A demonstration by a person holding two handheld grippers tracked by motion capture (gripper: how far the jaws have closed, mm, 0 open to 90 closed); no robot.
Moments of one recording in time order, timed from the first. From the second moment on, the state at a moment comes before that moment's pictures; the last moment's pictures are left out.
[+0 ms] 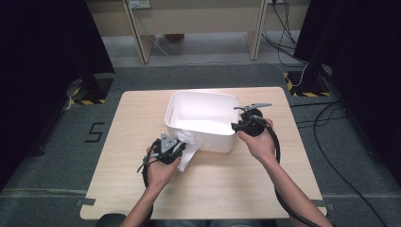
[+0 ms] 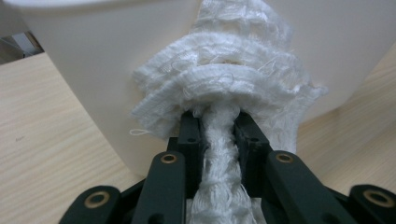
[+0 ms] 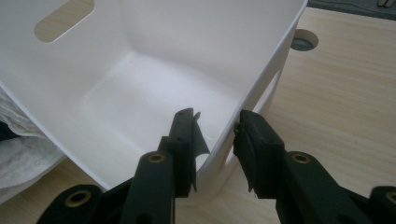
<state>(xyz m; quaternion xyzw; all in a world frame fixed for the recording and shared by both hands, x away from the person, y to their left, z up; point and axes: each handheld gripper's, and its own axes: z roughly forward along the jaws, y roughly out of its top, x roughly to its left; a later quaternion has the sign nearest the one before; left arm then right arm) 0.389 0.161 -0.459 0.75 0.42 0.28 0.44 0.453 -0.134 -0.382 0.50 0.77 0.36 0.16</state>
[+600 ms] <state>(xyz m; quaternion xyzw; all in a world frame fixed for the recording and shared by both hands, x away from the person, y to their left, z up) 0.391 0.157 -0.451 0.74 0.41 0.29 0.44 0.452 -0.134 -0.382 0.50 0.77 0.36 0.16</state>
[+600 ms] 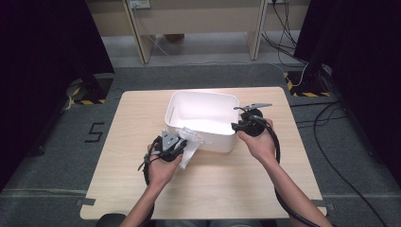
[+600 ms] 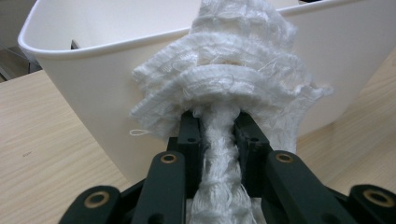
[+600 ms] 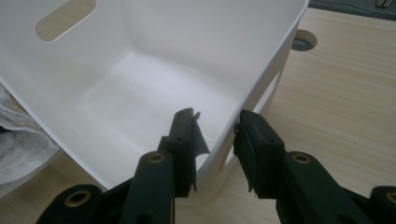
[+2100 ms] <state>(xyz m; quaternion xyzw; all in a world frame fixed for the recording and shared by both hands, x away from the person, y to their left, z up) 0.403 0.150 -0.495 0.76 0.45 0.25 0.40 0.452 -0.133 -0.382 0.50 0.77 0.36 0.16</state>
